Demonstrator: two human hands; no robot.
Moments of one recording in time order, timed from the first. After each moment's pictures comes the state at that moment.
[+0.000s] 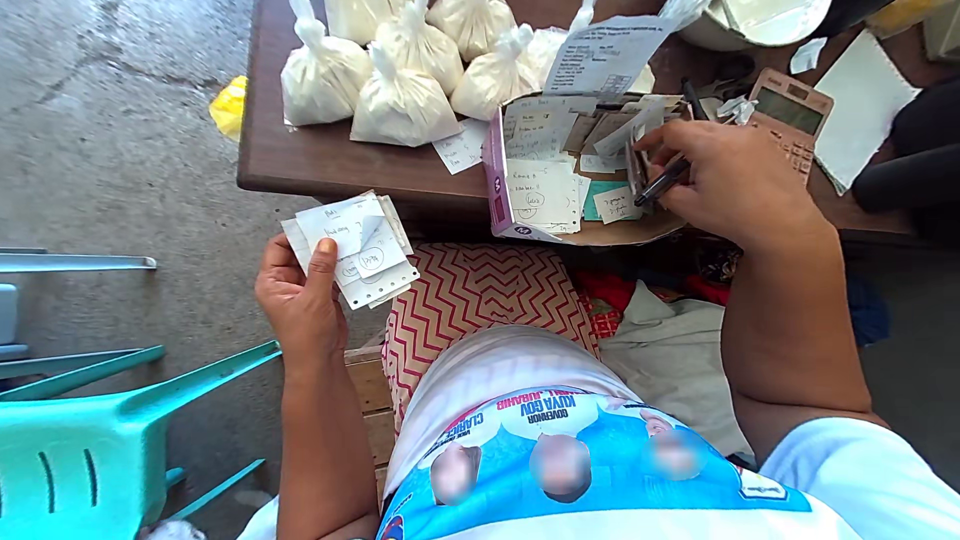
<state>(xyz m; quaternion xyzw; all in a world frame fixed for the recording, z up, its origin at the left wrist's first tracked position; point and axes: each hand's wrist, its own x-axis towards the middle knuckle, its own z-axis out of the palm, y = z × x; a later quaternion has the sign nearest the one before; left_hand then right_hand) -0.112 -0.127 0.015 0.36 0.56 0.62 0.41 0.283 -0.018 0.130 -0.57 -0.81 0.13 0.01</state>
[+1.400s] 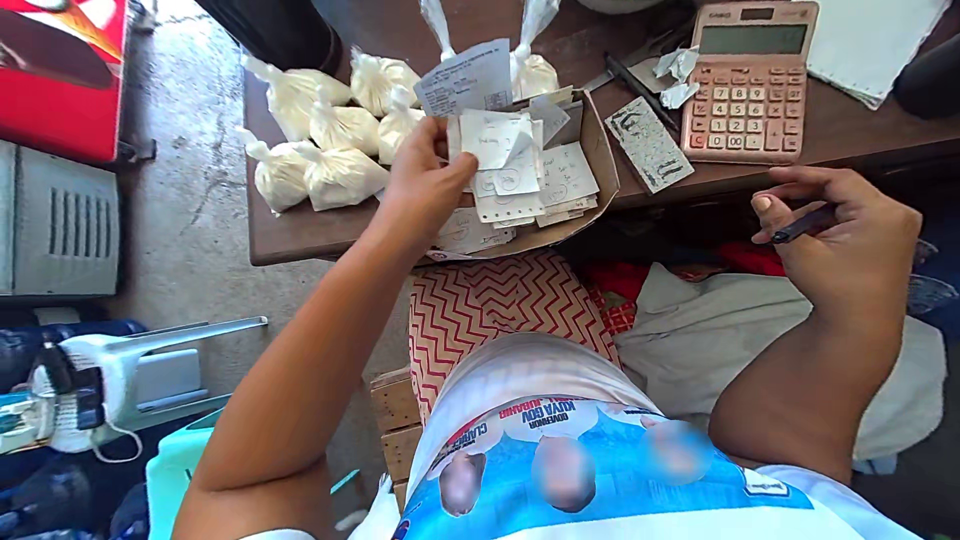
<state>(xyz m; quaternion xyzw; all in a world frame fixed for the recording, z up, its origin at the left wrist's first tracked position) 0.072 -0.005 0.125 0.56 0.53 0.32 0.55 0.437 -0.142 0.067 -0.72 -0.60 0.14 0.33</state>
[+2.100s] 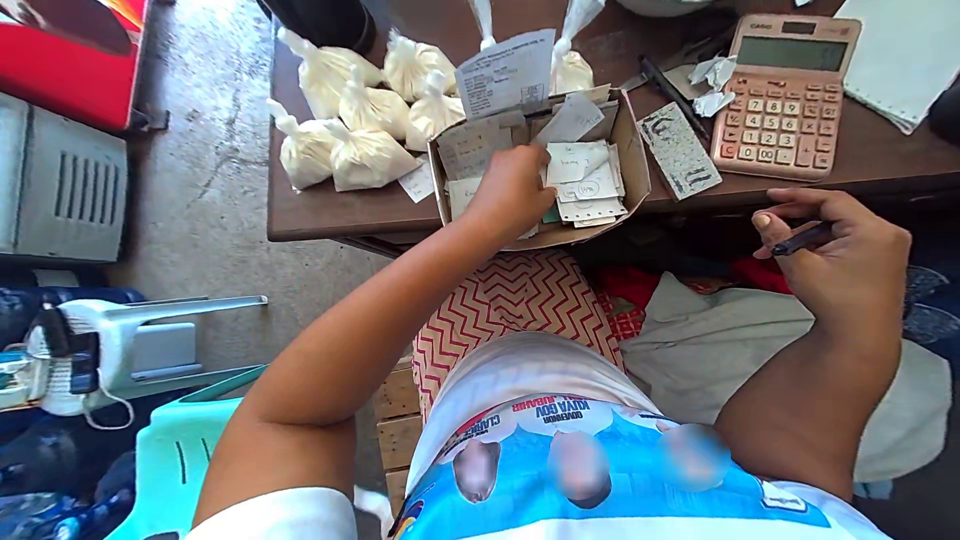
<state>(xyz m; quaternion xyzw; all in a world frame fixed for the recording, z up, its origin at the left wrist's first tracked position) 0.109 0.001 0.105 0.75 0.52 0.06 0.40 0.435 -0.137 0.057 -0.71 -0.60 0.17 0.31</state>
